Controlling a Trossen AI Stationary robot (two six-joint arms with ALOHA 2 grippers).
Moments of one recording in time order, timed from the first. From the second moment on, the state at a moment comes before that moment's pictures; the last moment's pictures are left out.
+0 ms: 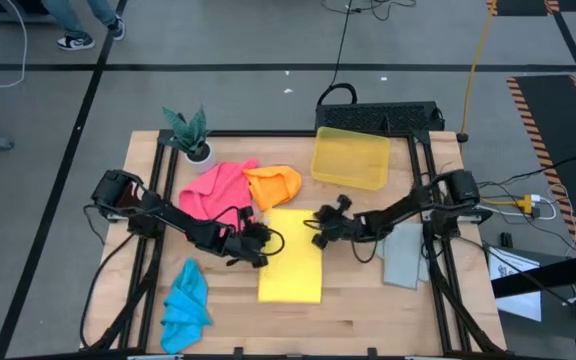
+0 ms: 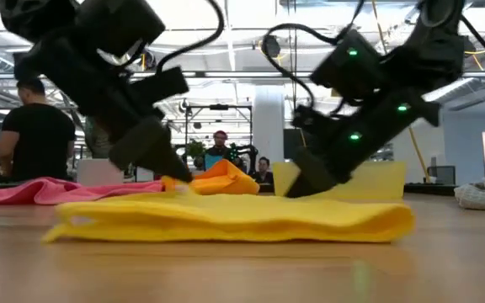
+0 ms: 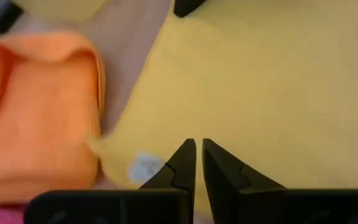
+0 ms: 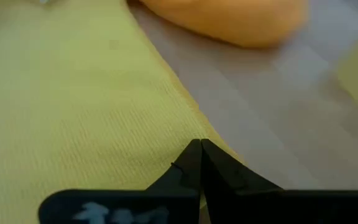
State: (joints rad) left arm -0.29 1.71 0.73 0.11 -0.59 -0.25; right arm 0.12 1.83 0.62 0.34 0.60 0.40
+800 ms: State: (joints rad) left arm -0.49 1.72 0.79 0.20 -0.58 -0.23; right arm 0.56 1.86 0.75 0.59 0.44 0.16
